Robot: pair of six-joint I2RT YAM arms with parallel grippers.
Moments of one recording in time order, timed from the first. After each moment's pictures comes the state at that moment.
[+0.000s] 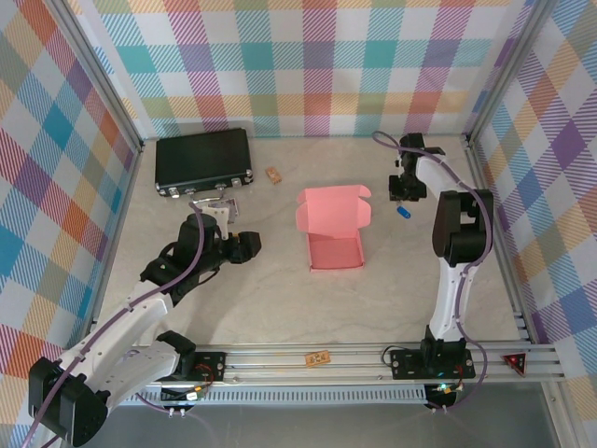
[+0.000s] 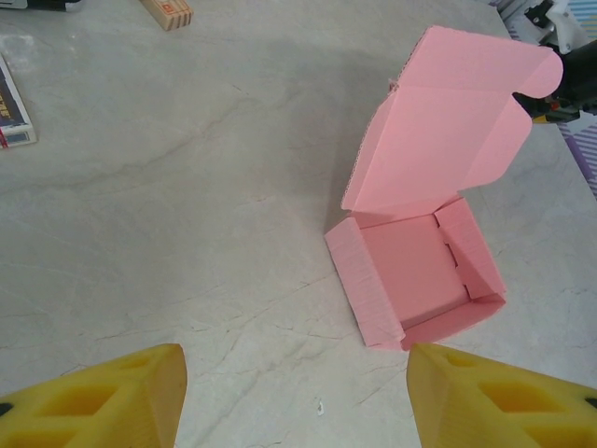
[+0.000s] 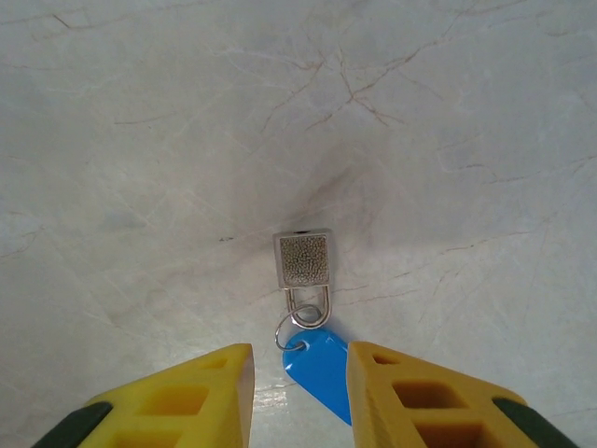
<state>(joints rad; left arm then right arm) -0.47 0.91 0.69 -0.37 0.12 -0.48 0.07 2.15 1.73 -0.90 0.05 0.10</state>
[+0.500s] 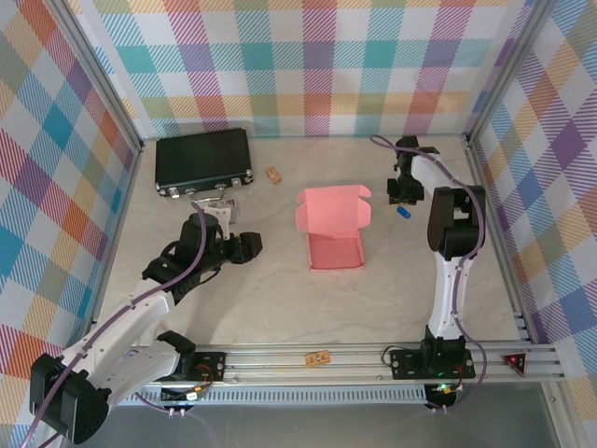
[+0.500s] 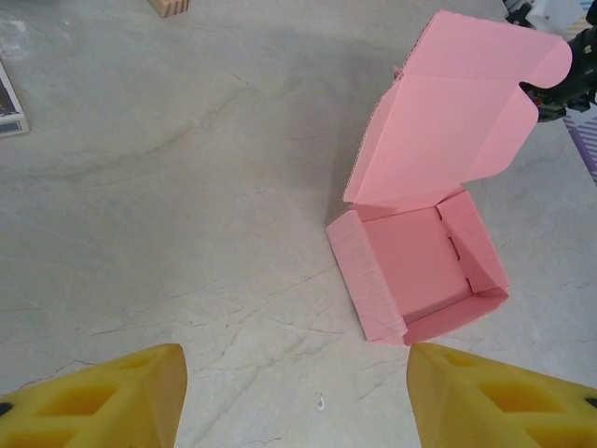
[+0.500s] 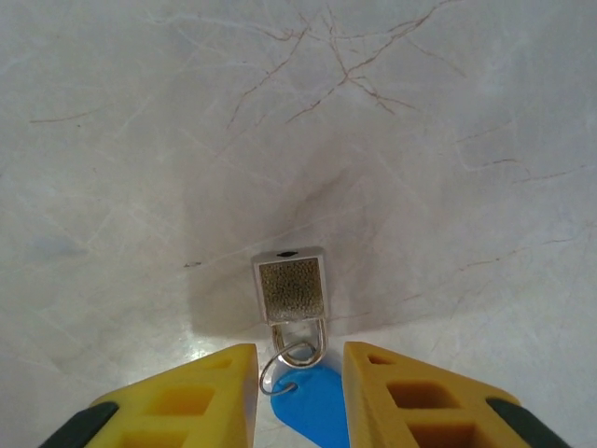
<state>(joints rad) -0.47 0.93 0.69 -0.37 0.13 -0.48 0.08 2.24 1.80 -0.95 0.08 0.13</state>
